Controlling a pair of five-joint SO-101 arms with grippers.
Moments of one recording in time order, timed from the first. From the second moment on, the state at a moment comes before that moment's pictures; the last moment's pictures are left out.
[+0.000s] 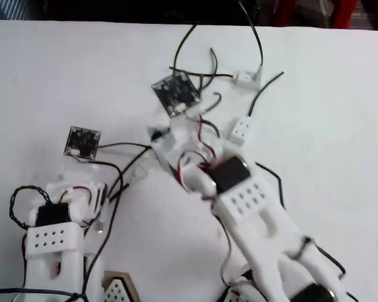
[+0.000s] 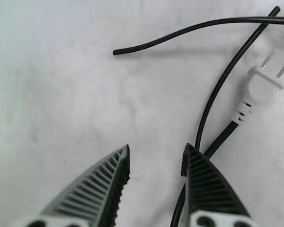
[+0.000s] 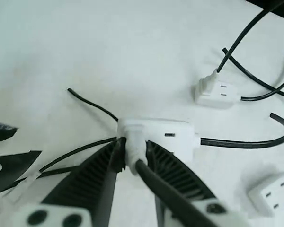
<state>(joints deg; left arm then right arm) -14.9 -58.9 77.3 50.9 -19.3 -36.0 -29.3 31.1 47.4 3.5</state>
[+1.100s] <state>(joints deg) -18.4 -58.9 77.3 50.3 -19.3 -46.8 -13.1 28.7 59.8 13.7</state>
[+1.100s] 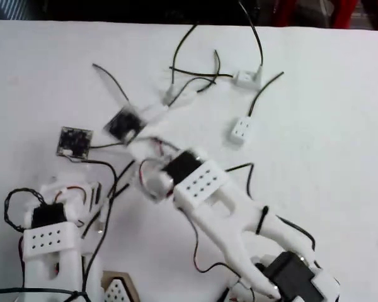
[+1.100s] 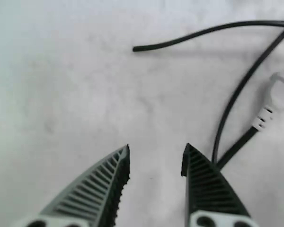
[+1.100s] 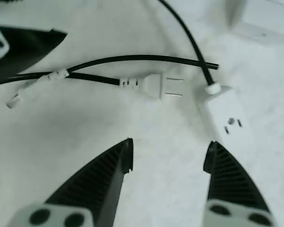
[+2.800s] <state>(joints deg) -22.7 -58.9 77.3 48.5 -19.3 -42.3 10.9 14.9 65.4 16.7</state>
